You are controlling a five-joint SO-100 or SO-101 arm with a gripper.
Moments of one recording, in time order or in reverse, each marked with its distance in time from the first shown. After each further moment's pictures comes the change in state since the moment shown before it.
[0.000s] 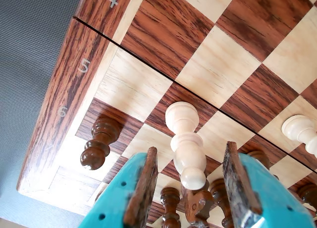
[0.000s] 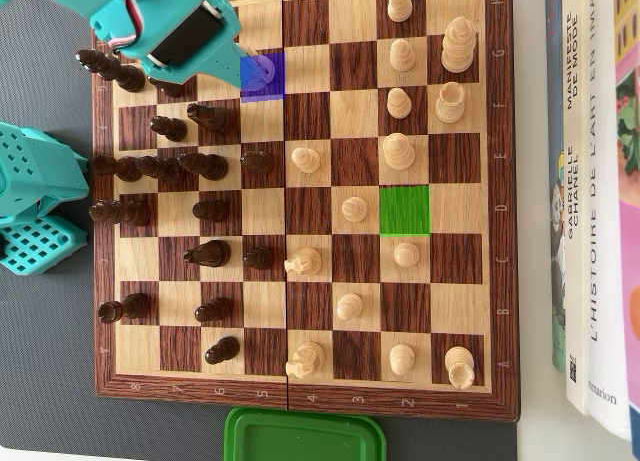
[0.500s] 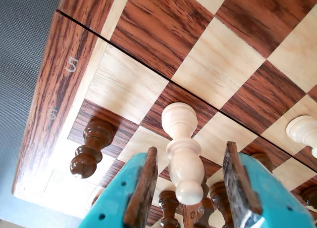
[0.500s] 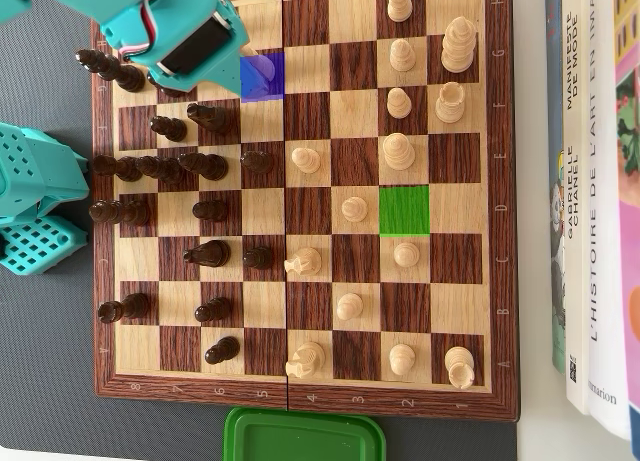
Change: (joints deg) arm 0.8 -2.2 0.0 -0.8 0.0
